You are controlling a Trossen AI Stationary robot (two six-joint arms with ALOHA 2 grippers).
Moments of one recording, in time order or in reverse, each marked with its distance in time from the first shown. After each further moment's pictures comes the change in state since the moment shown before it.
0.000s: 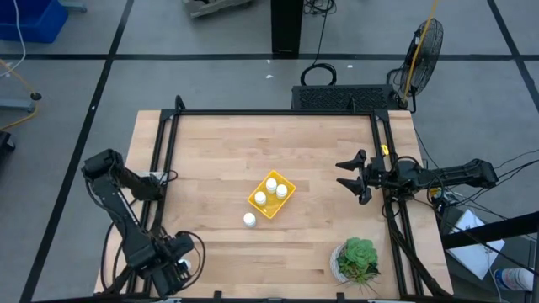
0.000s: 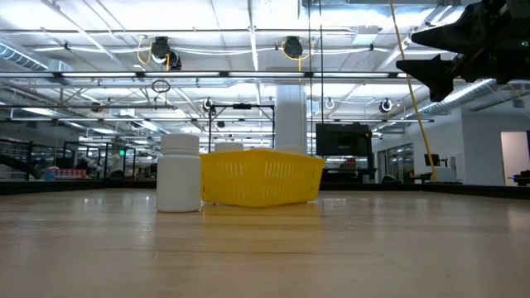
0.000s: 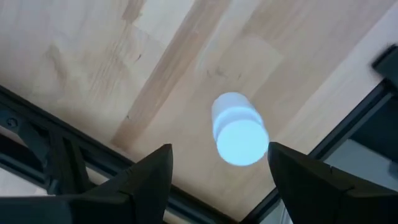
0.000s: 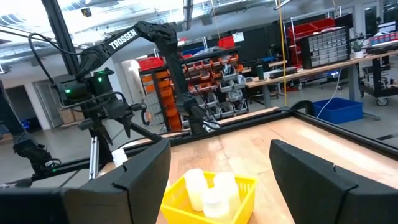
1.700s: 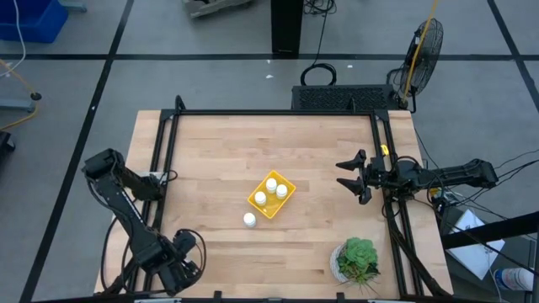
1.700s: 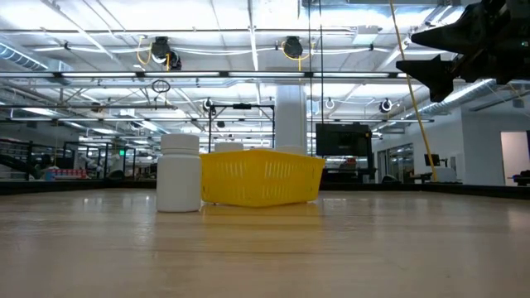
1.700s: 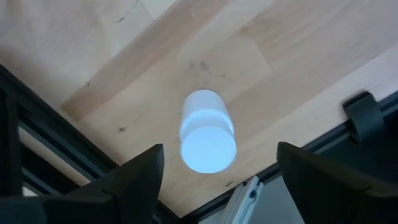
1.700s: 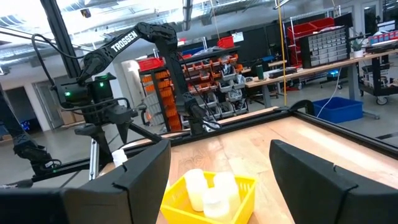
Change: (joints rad) left arm 0.039 0.000 -0.048 0.131 0.061 -0.268; right arm 0.000 0.000 0.000 -0.001 0.002 0.006
